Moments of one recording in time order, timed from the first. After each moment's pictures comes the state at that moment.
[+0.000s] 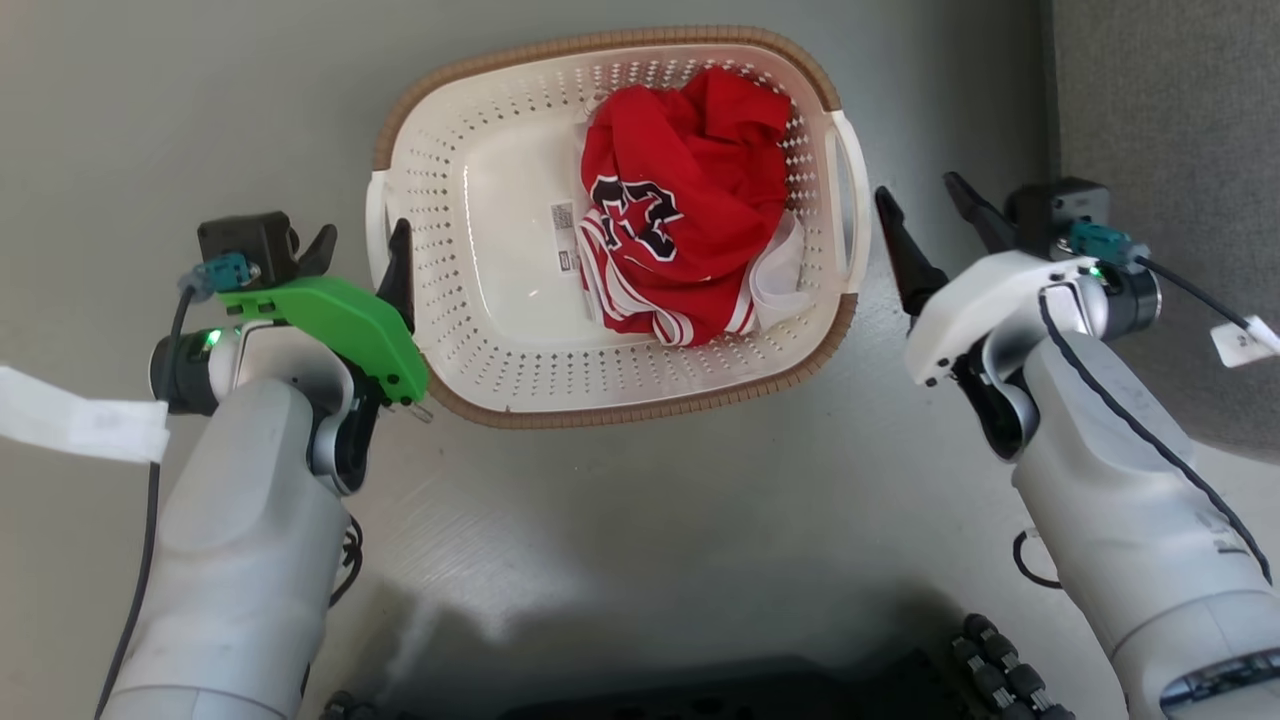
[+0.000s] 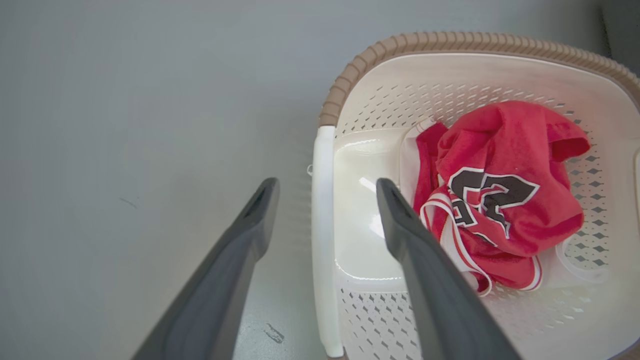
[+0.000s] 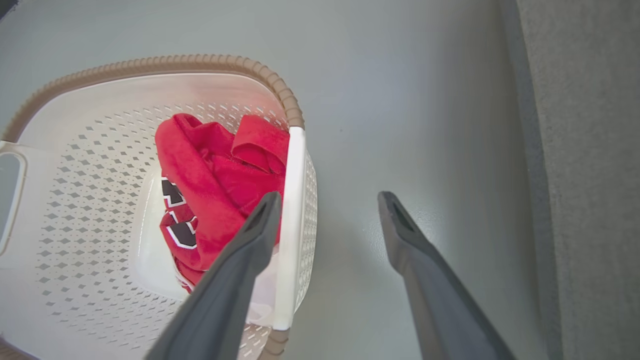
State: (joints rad) left arm -0.70 0.03 -0.27 0.76 -0.46 -0.05 -0.05; right arm -0.68 -0.09 0.28 0.83 0.24 0.11 -0.21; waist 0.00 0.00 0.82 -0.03
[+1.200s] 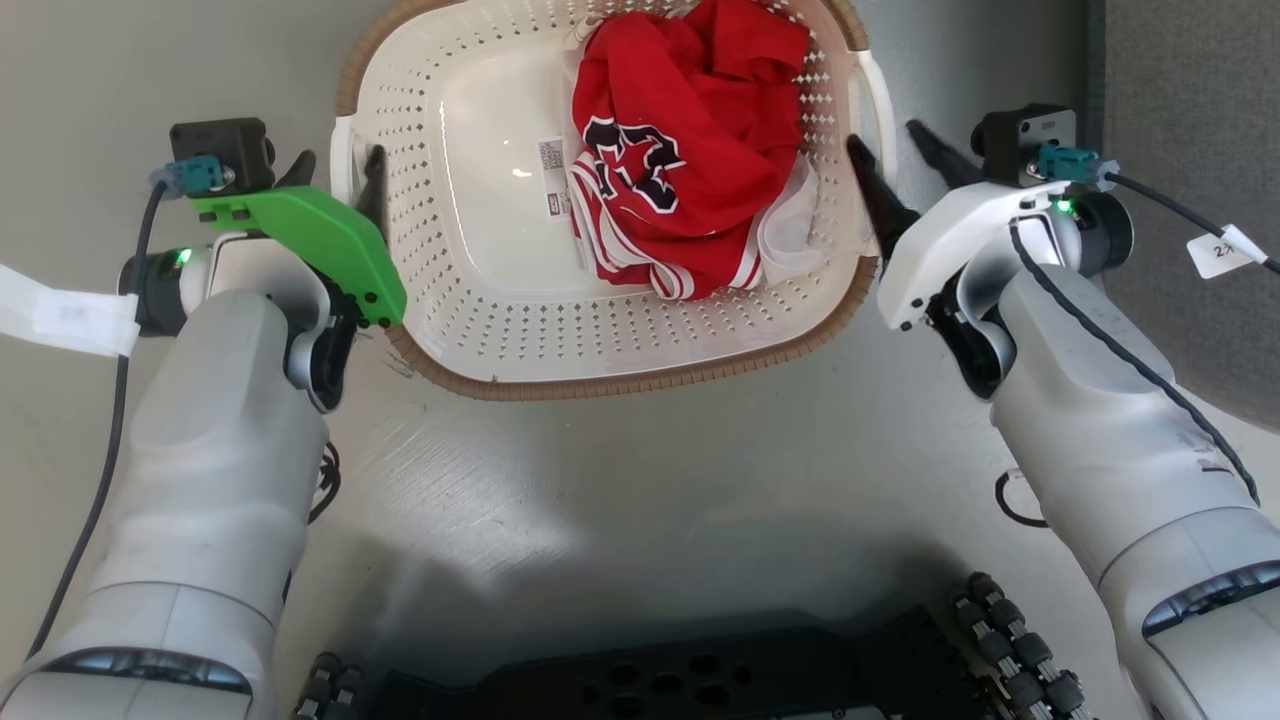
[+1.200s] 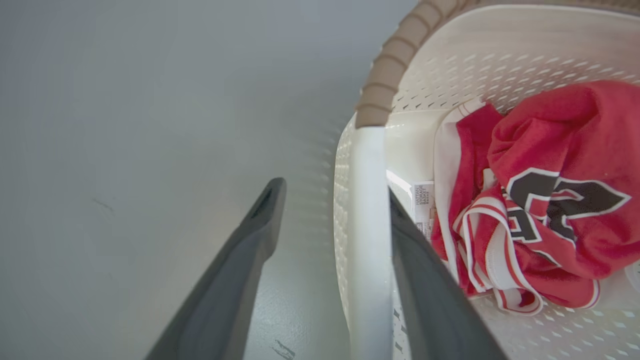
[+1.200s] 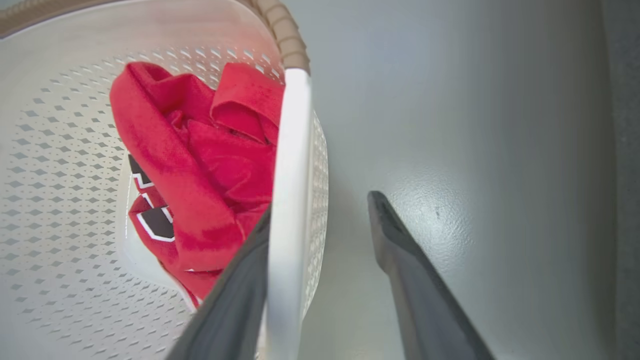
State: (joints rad) left arm -0.92 0.02 -0.29 1.01 -0.47 -0.09 -0.06; right arm -0.86 -0.06 0.40 1.02 0.33 0.12 -0.21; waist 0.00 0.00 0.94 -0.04
